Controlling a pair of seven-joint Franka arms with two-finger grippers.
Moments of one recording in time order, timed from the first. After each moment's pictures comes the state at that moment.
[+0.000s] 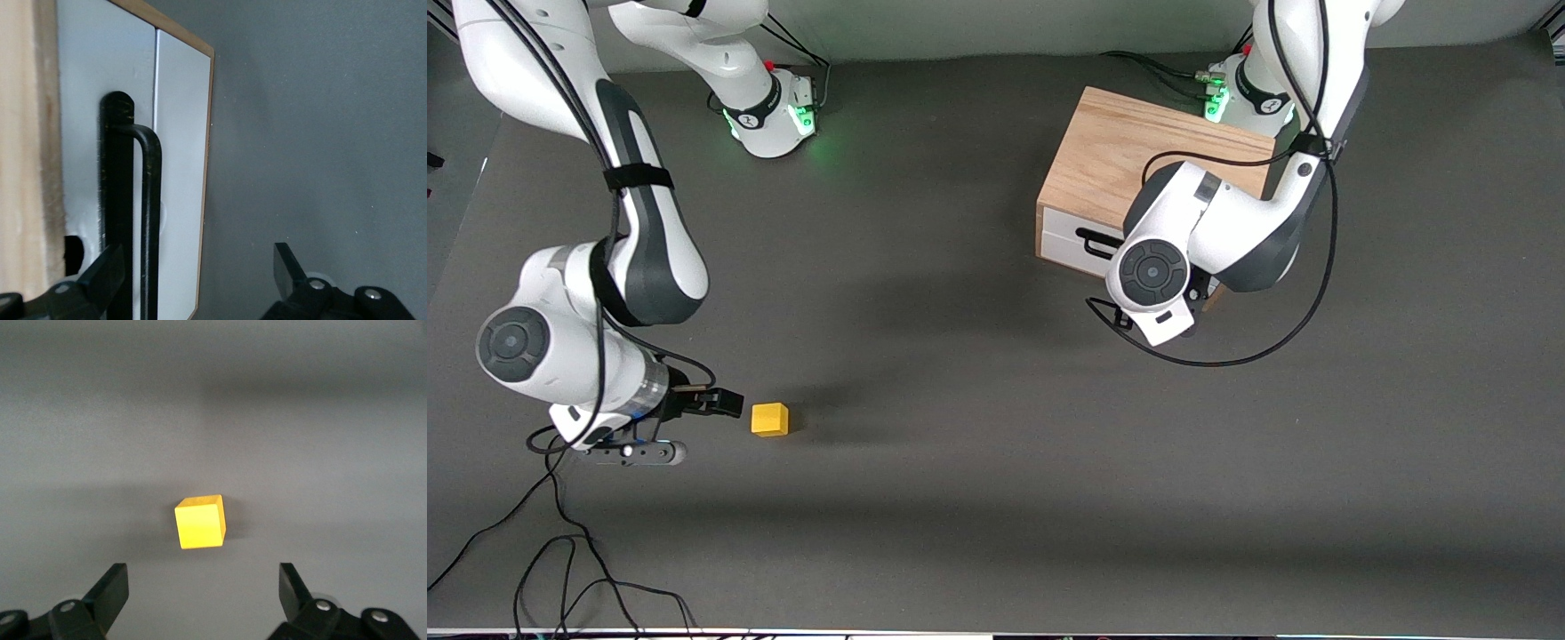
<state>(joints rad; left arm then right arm) -0.38 0.44 -0.21 -1.71 -0.02 1.78 -1.87 0.18 0.48 -0.08 -1.60 0.03 2.07 0.12</state>
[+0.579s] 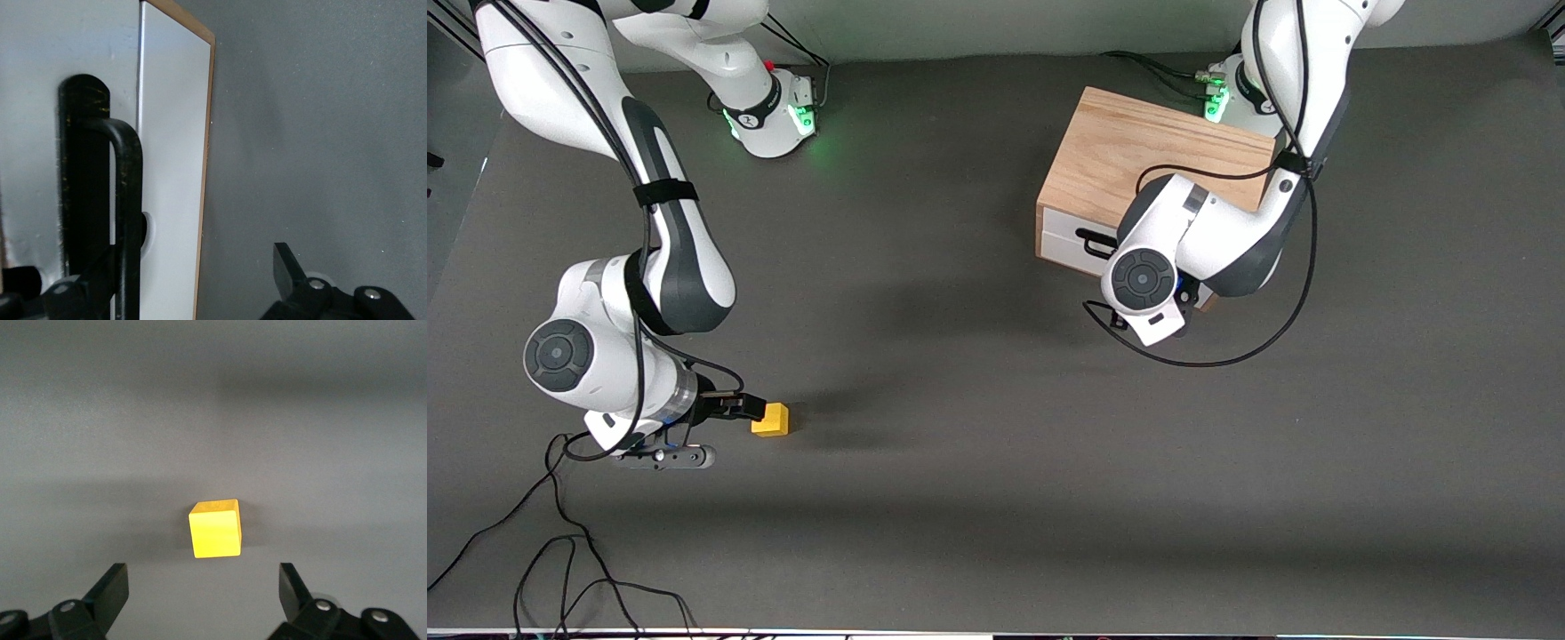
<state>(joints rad) -0.38 0.47 -0.21 -1.76 -0.02 1.84 -1.88 0.20 0.51 -0.08 -1.60 0.03 2.10 0.14</state>
